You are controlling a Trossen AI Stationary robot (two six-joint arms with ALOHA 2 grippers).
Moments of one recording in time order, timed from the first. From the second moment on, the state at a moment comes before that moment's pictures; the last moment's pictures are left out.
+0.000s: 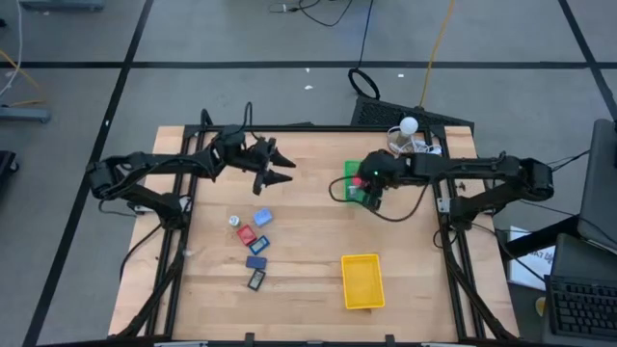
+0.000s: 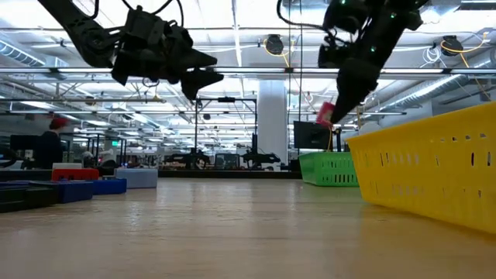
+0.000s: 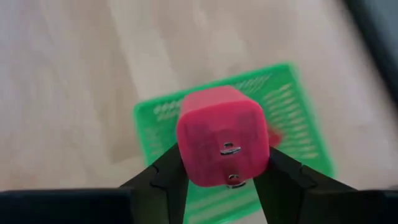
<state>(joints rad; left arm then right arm) 0.52 1.37 0.61 0.60 0.75 -0.10 -0.22 1.30 0.91 -0.62 0.13 0.06</state>
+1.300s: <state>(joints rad) 0.52 1.37 0.61 0.55 0.70 -0.11 -0.23 1.50 0.90 -0.68 0.10 0.01</state>
